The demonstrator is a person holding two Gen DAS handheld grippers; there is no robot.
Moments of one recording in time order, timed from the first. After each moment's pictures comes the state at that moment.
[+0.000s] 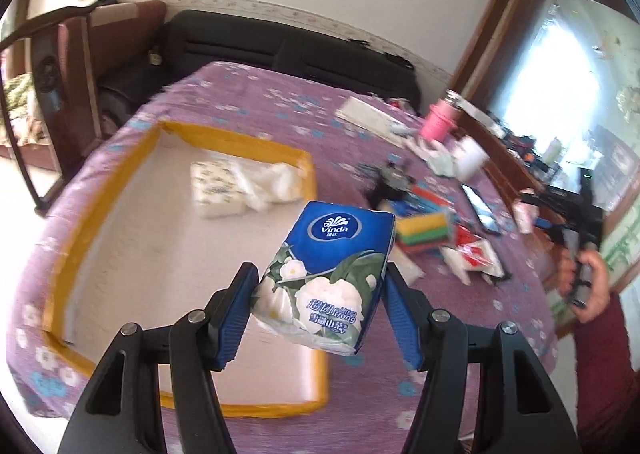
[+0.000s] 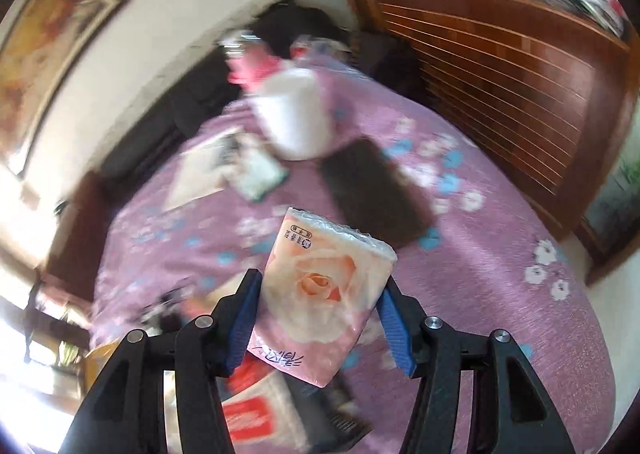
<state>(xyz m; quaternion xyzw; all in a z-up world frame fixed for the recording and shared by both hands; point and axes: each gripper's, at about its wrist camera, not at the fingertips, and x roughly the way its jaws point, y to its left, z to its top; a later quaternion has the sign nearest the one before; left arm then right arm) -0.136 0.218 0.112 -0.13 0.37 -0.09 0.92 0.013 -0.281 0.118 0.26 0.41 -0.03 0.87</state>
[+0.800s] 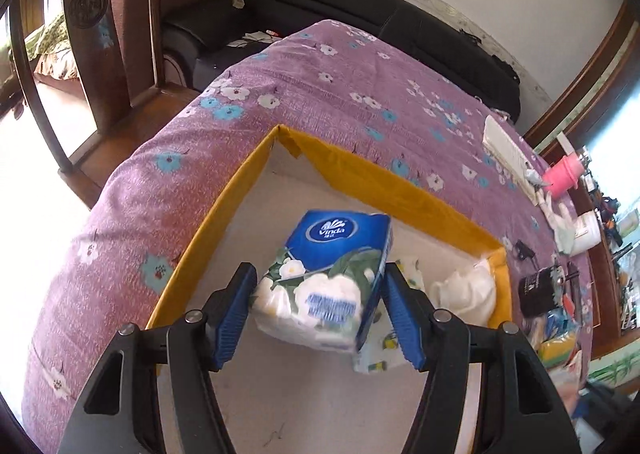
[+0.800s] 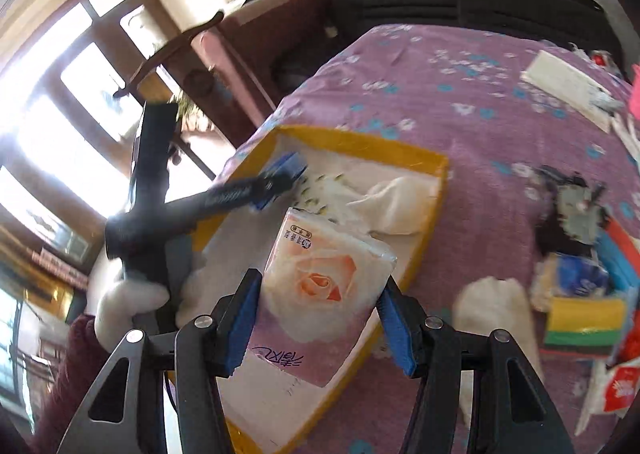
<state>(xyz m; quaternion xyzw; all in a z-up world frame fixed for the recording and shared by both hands) 0.040 0.339 0.043 -0.20 0.45 0.02 0.87 0.009 0.128 0.078 0.01 0.50 0.33 0.80</state>
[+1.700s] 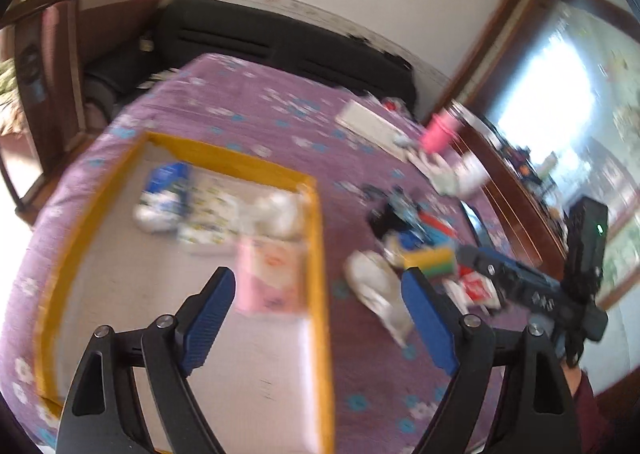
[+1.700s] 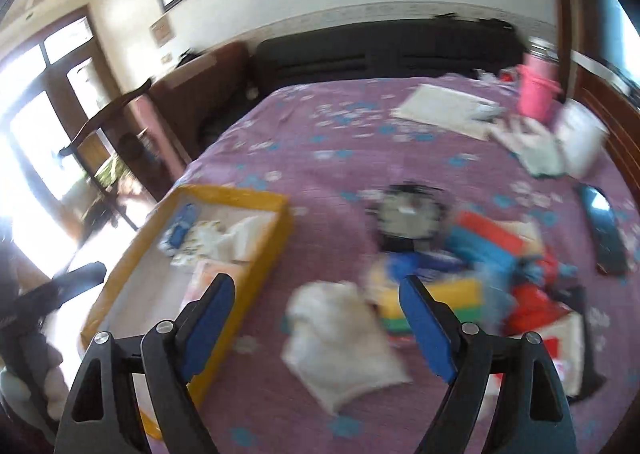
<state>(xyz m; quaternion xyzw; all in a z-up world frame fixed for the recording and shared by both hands) -0.078 0.217 0.113 -0.15 0.39 -0.14 0.89 -0.025 -0.046 0.097 0.06 0.40 0.16 0.90</state>
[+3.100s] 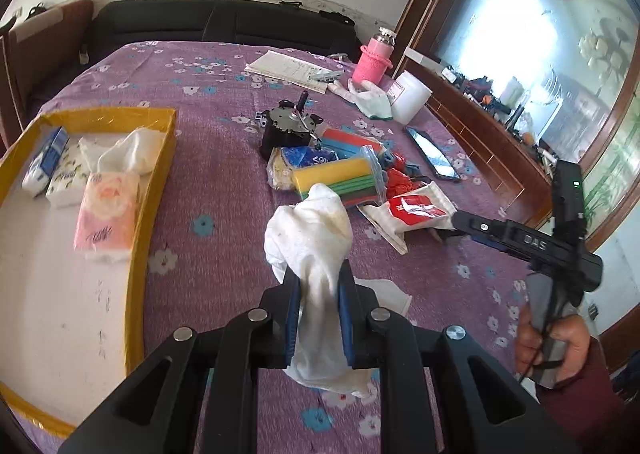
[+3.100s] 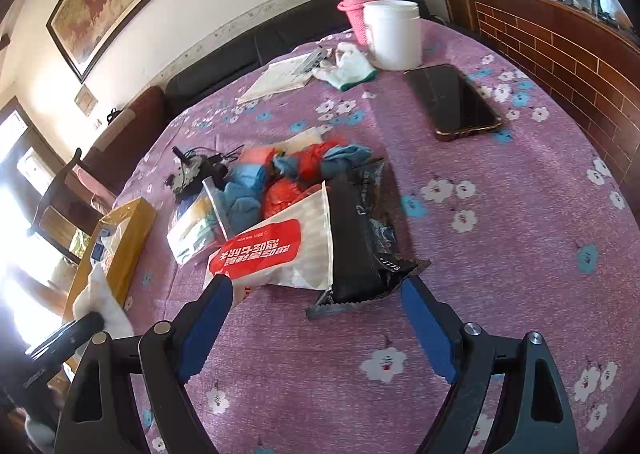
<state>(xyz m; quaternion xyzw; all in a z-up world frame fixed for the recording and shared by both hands) -0.113 0.094 0.069 -0.09 0.41 -0.20 0.89 -0.071 -0.215 0.036 0.17 0.43 0.08 0.88</state>
